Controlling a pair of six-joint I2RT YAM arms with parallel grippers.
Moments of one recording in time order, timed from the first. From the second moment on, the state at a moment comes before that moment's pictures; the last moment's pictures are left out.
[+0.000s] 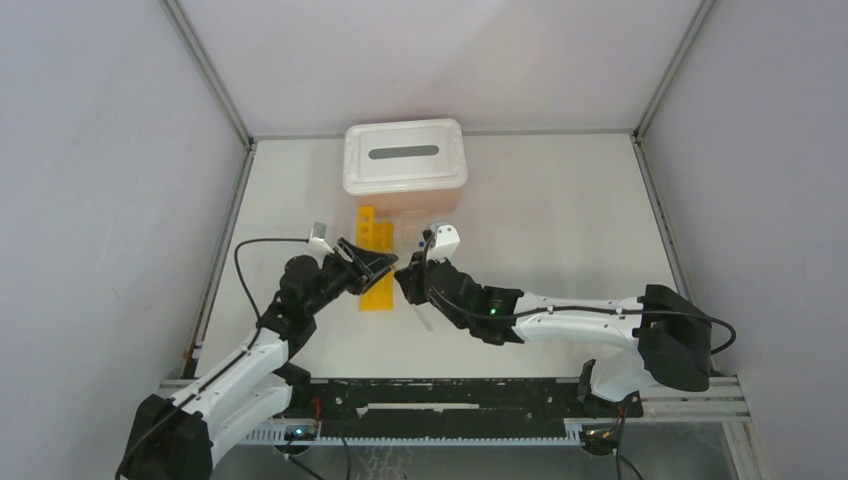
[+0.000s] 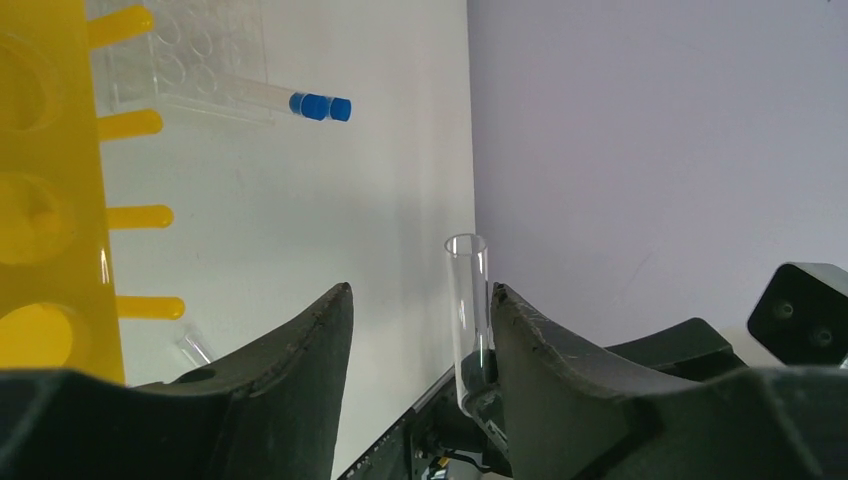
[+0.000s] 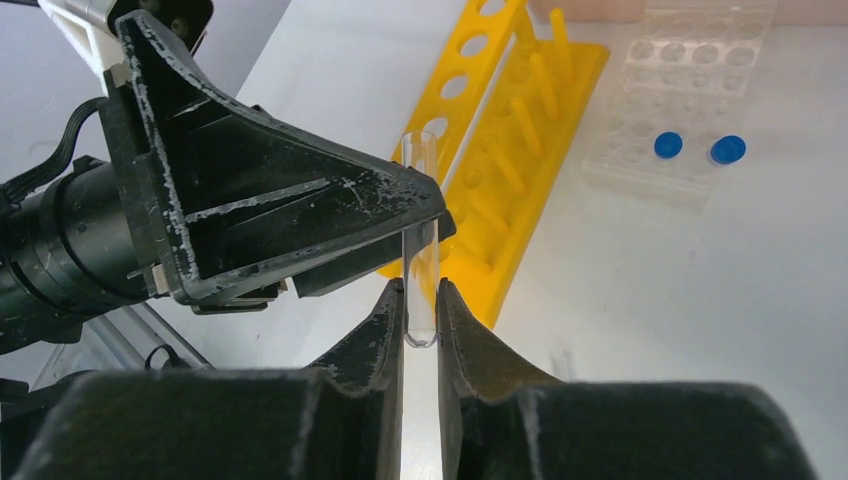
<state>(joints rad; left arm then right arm) -0.42 0.82 0.29 0.31 0.29 -1.19 1.21 1.43 0.88 0.17 0.52 0.65</state>
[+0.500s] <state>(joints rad) -0.42 0.90 0.33 0.36 0.32 -1.19 1.18 1.46 0.89 0.18 0.45 0.65</state>
